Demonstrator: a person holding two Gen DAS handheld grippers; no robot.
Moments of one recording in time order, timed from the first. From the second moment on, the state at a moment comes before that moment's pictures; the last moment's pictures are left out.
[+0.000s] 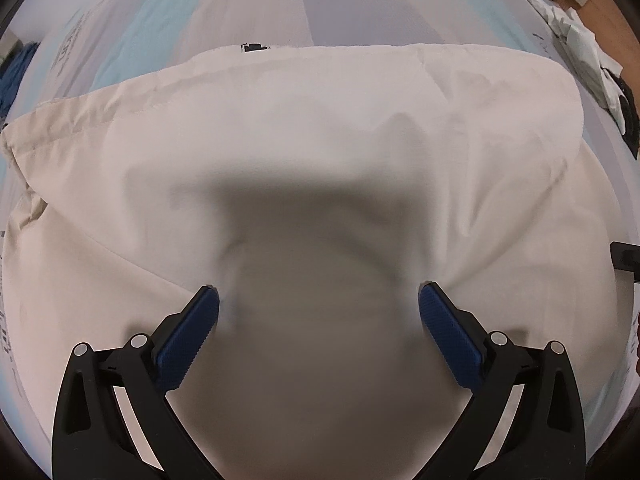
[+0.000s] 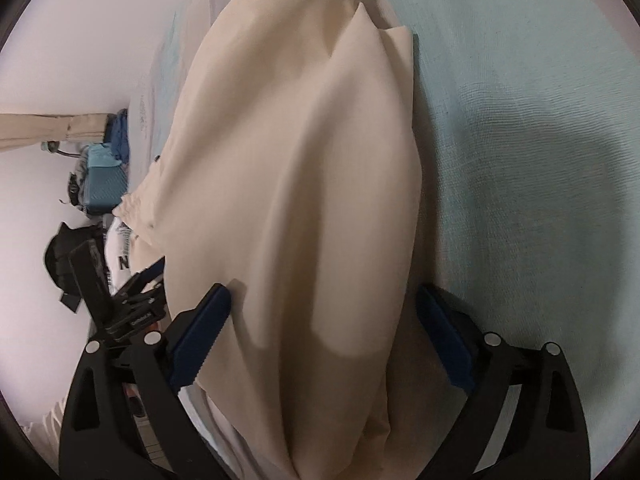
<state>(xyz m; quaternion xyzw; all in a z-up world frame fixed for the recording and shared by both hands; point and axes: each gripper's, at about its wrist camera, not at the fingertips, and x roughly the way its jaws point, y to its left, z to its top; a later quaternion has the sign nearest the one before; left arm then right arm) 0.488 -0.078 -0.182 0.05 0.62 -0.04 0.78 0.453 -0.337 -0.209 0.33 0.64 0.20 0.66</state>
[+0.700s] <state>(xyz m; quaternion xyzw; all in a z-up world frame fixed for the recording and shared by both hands) 0.508 -0.084 -0.186 0.05 0.63 -0.04 0.78 0.468 -0.328 -0.212 0.32 0.65 0.25 0.64</state>
